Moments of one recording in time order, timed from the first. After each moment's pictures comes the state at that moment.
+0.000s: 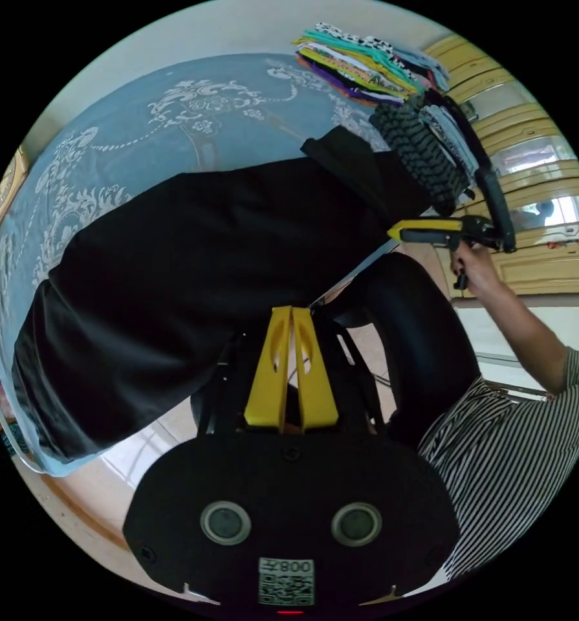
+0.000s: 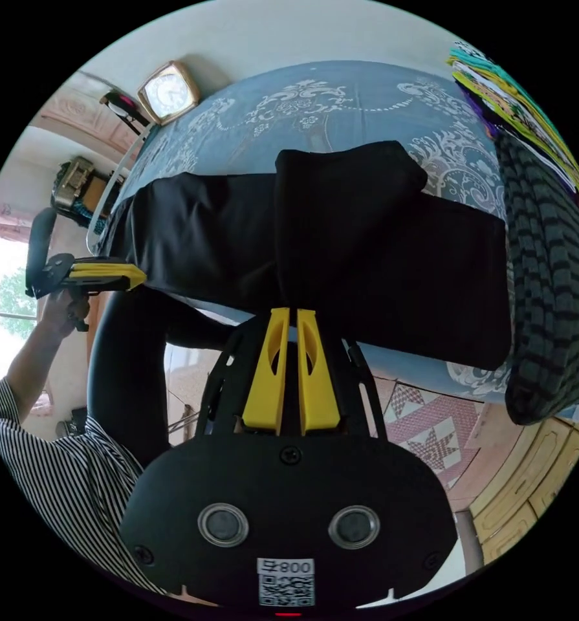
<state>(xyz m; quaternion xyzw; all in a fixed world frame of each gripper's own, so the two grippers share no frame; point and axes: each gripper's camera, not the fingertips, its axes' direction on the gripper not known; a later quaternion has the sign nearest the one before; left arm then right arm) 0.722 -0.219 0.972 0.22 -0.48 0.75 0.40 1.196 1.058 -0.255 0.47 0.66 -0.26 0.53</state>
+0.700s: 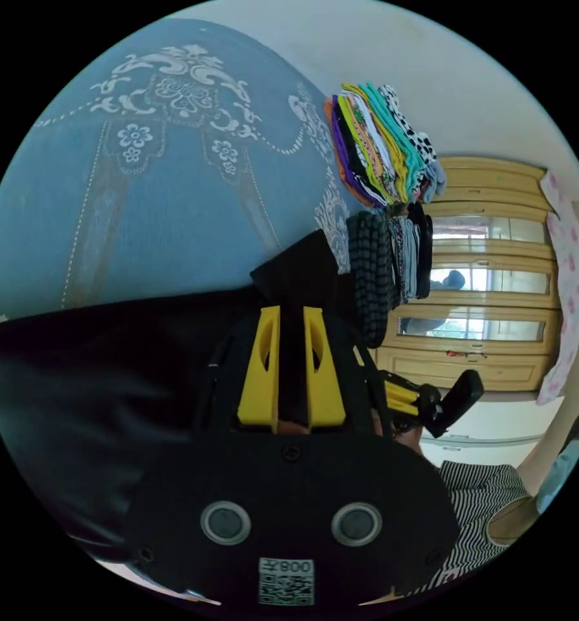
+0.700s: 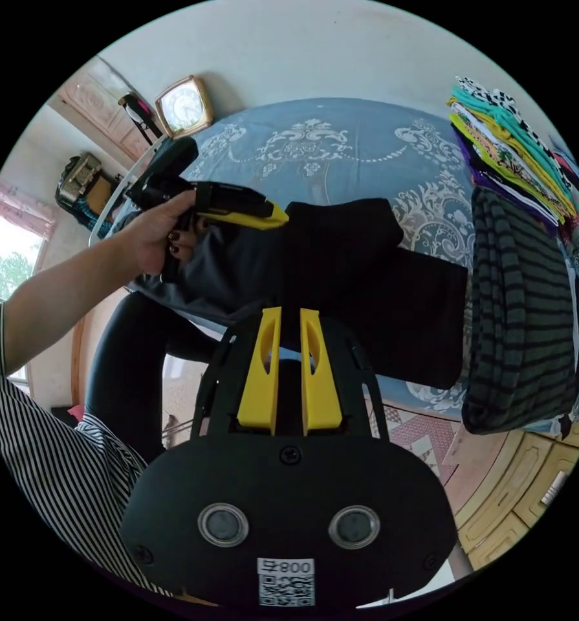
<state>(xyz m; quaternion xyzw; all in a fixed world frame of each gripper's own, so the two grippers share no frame) 0.950 -0.295 1.007 0.09 -0.26 0.76 0.59 1.220 1.046 -0.239 0.49 0.68 -0.29 0.47</state>
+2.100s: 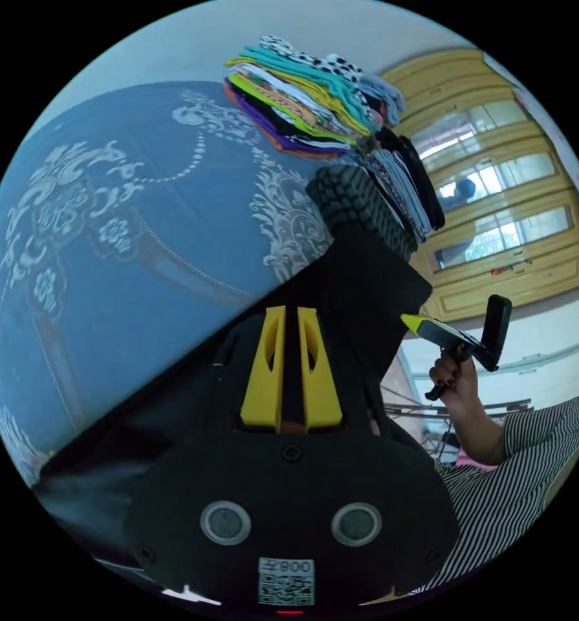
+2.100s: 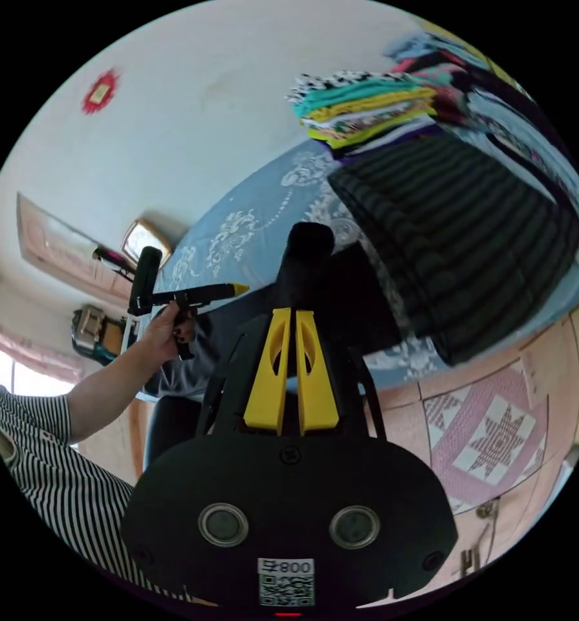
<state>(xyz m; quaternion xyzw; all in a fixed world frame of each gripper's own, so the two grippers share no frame) 1.004 -0.285 1.211 0.10 -0.38 0.83 0.38 1.405 1.085 -0.400 0.68 0.43 -0.32 0.49</state>
